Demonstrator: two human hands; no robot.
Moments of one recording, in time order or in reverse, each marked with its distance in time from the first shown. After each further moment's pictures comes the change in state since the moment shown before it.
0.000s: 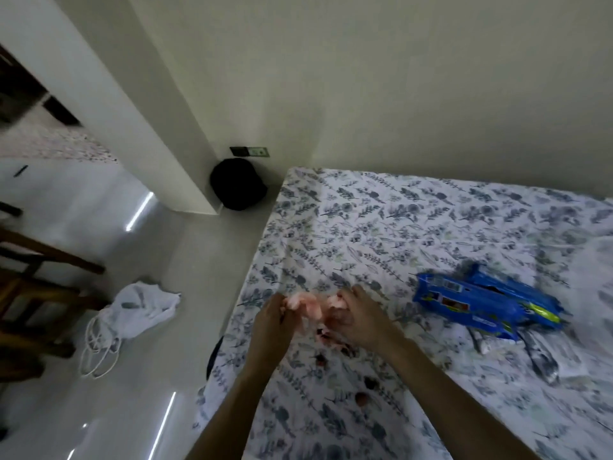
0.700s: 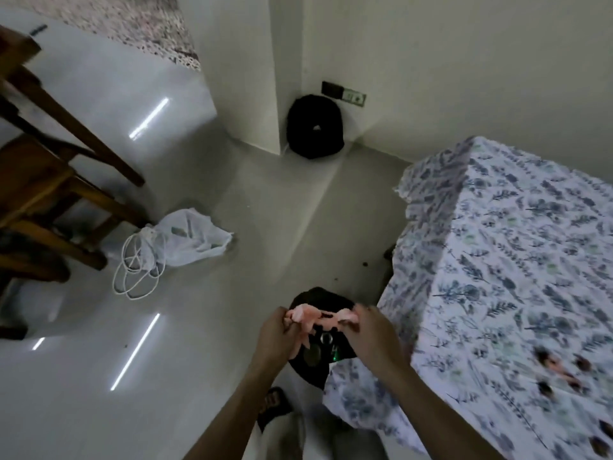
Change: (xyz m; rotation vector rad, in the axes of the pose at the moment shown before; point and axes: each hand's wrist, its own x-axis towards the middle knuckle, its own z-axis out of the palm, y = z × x) left_hand 0.043 -0.364 -0.195 -0.293 -0.118 -0.425; right_hand 0.109 -0.242 0.311 -0.201 -0.132 0.269
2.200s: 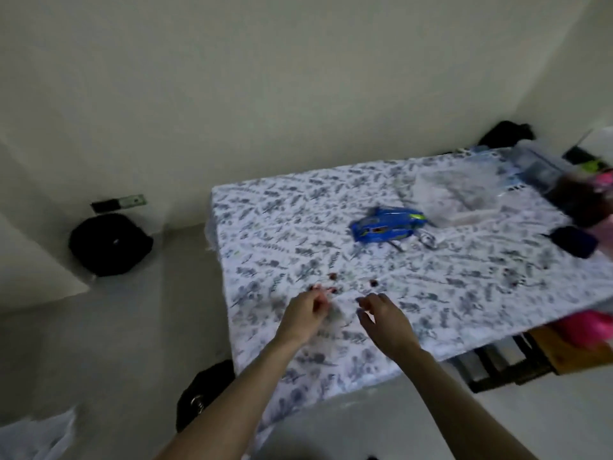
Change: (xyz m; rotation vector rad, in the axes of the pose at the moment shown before) left_hand -0.175 0.204 0.232 0.457 -0.698 0.856; right_hand -0.241 0.230 -0.135 0.143 0.701 0.391
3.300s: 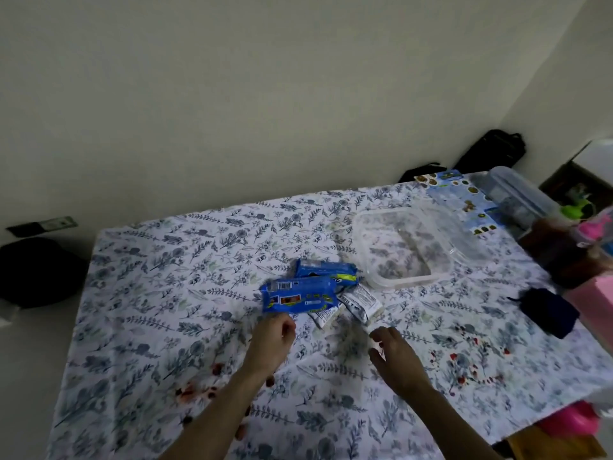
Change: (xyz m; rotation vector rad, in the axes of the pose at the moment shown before) left_hand 0.242 0.083 0.133 0.128 0.112 -0.017; right_hand 0.169 0.263 -0.105 -0.019 -0.108 0.035
